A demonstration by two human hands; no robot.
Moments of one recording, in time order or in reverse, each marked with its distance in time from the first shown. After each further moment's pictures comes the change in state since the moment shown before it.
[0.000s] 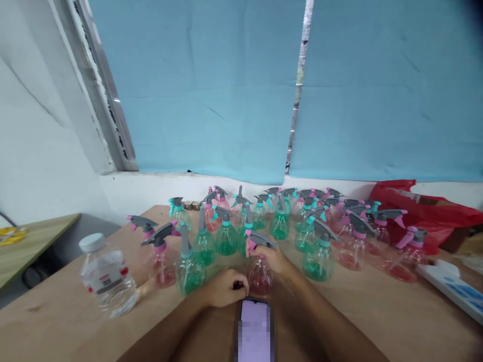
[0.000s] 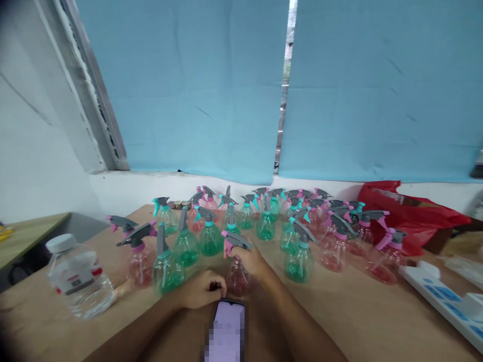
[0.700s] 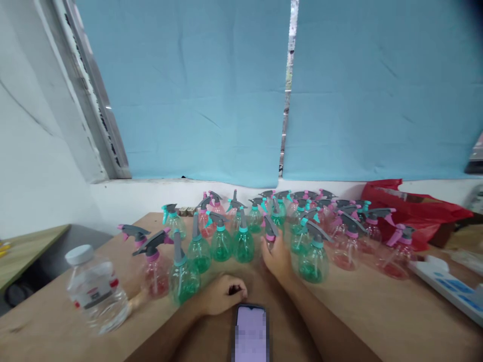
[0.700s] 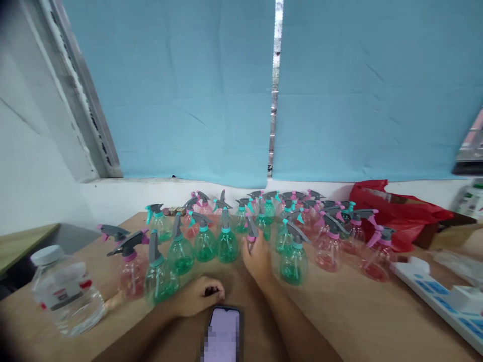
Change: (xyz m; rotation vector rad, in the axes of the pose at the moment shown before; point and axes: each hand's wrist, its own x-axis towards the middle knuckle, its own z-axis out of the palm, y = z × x) left_hand 0.001 0.006 -0.003 0.025 0.022 -0.037; right_hand -0.008 0.048 -0.036 -0.709 0.662 -0.051
